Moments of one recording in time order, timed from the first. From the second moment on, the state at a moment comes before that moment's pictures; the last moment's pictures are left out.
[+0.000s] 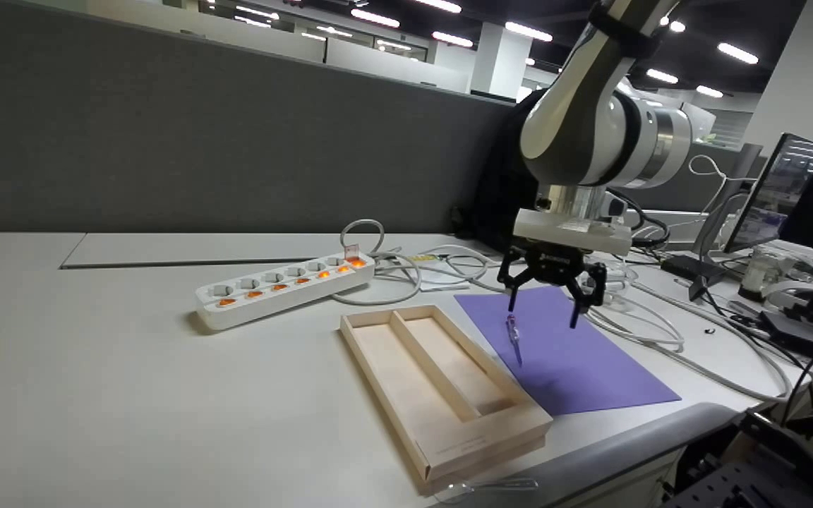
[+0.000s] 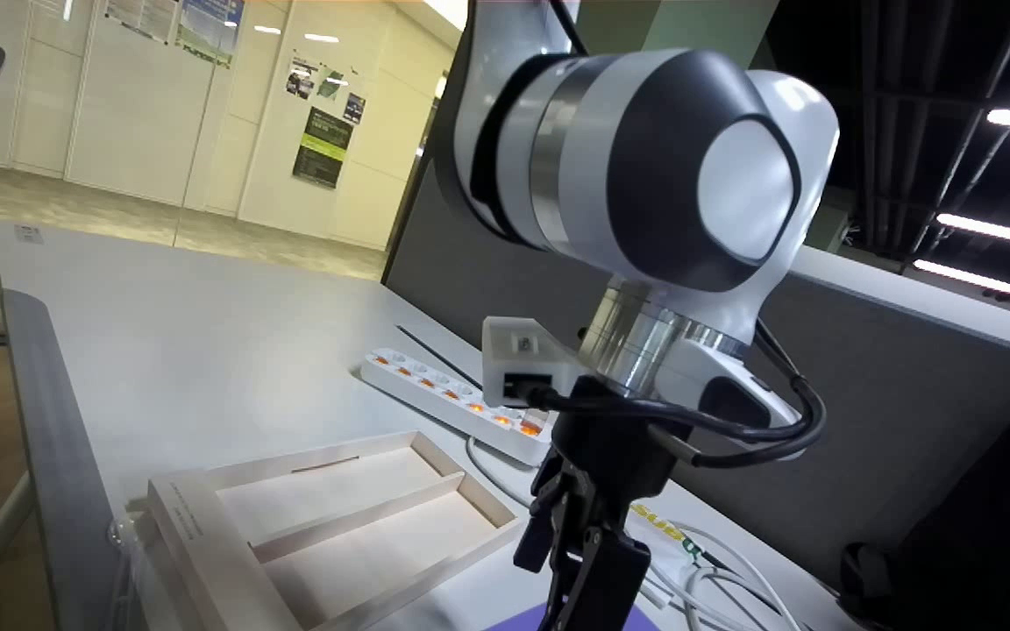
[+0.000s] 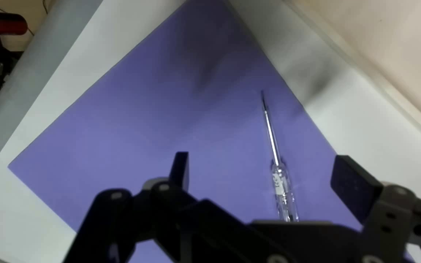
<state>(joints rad) -0.13 0.25 -0.14 -2.54 -0.01 2.73 0.61</state>
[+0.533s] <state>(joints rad) -0.10 0.27 -0.16 -2.53 0.03 2.73 0.57</state>
